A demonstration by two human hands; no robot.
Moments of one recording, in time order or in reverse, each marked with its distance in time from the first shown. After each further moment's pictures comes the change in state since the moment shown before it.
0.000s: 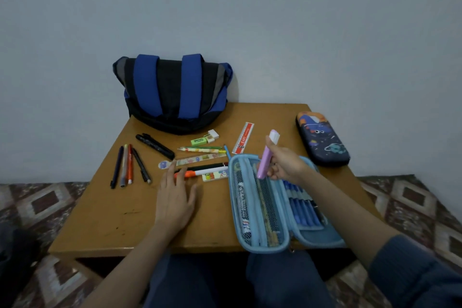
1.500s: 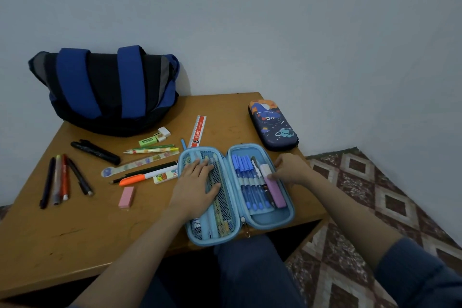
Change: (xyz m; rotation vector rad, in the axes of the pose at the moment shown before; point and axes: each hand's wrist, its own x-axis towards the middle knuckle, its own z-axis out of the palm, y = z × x) left_hand 0.009 0.103 0.038 0.057 -0.317 0.462; right_hand -0.040 0.048 -0.097 -0.899 0.264 0.168
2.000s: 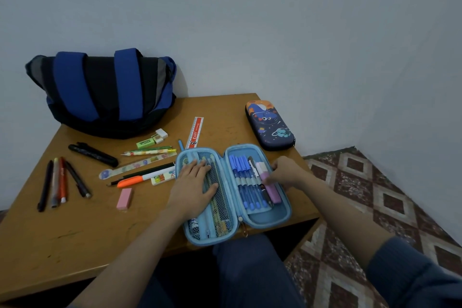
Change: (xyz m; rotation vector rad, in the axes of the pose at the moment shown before) left_hand 0.000 0.003 -0.004 0.002 -0.036 -0.022; right_hand -0.005 -0.004 0.006 0.190 -0.068 0.049
